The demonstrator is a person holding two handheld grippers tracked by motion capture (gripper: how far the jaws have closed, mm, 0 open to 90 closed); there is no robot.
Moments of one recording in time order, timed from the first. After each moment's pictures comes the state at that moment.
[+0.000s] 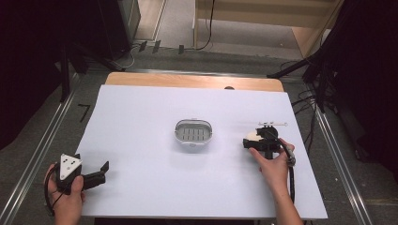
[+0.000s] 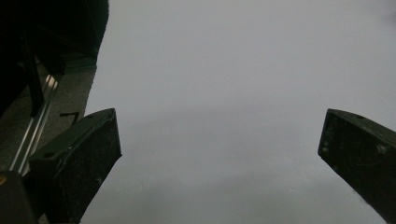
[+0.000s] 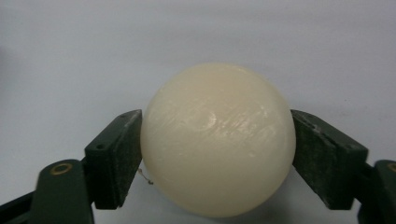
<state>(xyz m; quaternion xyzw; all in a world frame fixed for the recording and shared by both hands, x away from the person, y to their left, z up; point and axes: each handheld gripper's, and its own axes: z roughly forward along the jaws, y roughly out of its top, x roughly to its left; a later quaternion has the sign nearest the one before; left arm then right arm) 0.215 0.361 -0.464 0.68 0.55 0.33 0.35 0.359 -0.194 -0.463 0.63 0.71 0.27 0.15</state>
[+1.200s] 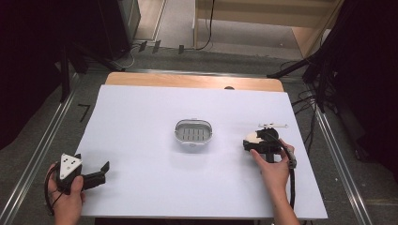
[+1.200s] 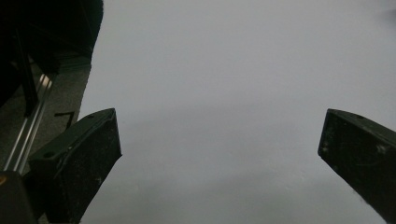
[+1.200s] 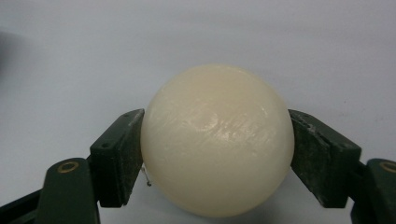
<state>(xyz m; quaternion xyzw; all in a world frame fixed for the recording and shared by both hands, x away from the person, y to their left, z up) 0.215 0.362 -0.464 0.68 0.55 0.33 0.36 0.350 -0.193 -0.458 0.61 0.72 0.28 0.16</state>
